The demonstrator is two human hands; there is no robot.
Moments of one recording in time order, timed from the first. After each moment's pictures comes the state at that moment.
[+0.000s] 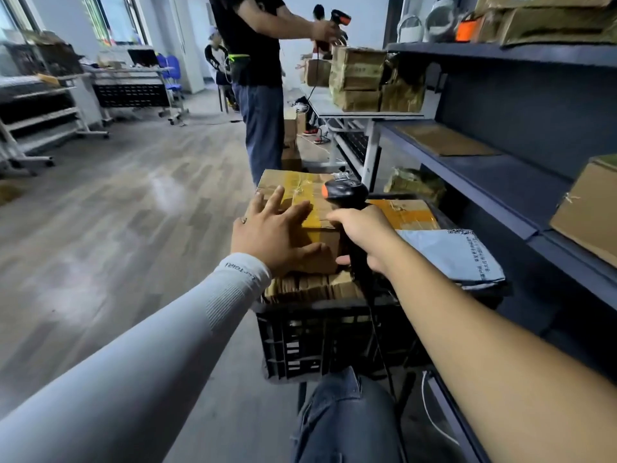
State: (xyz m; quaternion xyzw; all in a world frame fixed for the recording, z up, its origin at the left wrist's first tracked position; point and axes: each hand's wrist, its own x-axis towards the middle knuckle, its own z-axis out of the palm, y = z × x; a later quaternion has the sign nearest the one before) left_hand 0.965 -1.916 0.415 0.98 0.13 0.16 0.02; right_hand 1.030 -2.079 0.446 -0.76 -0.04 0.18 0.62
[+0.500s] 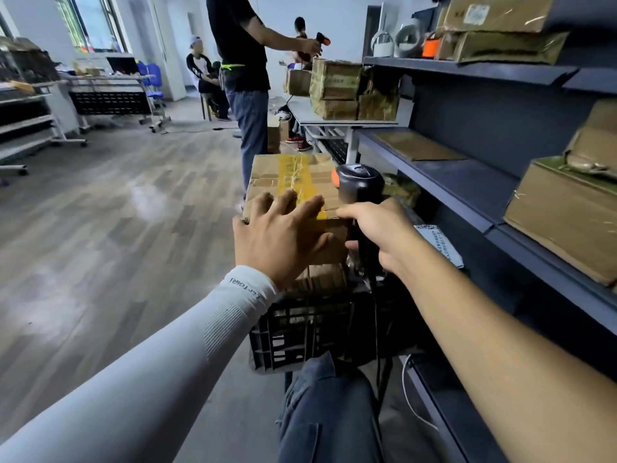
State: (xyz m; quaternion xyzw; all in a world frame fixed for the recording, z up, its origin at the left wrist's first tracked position) left_hand 0.922 -1.983 0.435 0.94 0.09 0.31 -0.01; right_hand 0.993 -2.136 0.475 -0.74 -0.04 0.09 0.67
